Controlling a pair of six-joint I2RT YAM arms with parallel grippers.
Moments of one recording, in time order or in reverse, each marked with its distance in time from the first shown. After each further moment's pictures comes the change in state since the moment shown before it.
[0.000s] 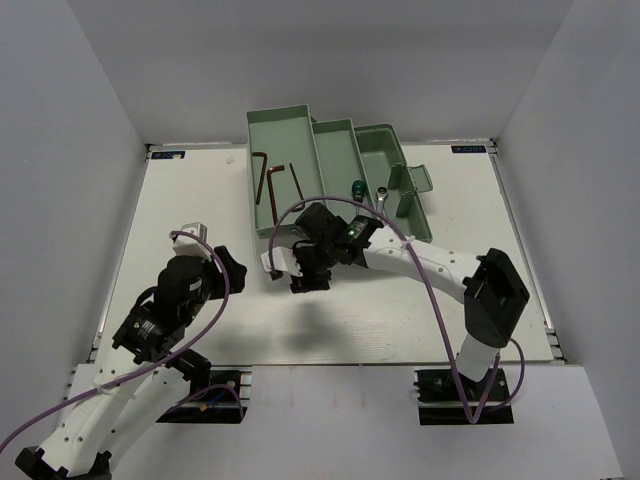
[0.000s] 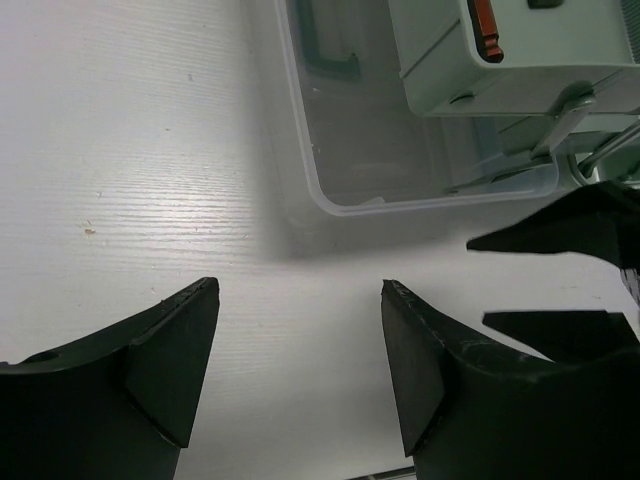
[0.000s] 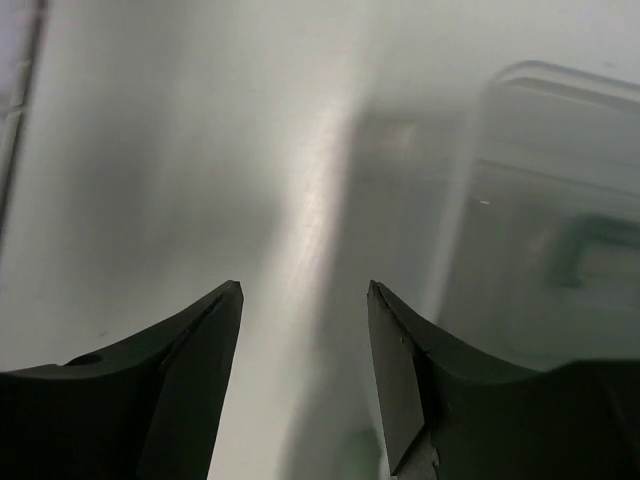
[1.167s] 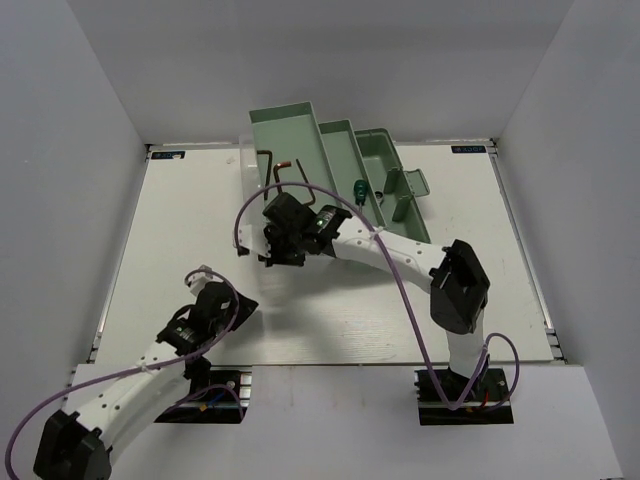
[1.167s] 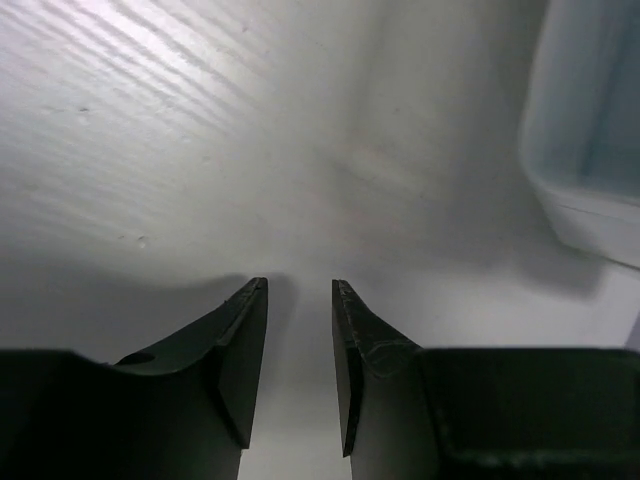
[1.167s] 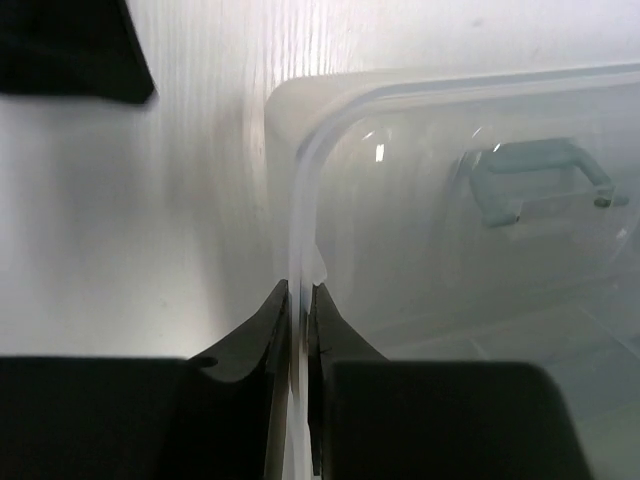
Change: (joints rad) left arm 0.001 0.059 -0.499 0.287 0.069 -0.602; right arm 0.065 0.210 0.302 0.018 0.314 0.239
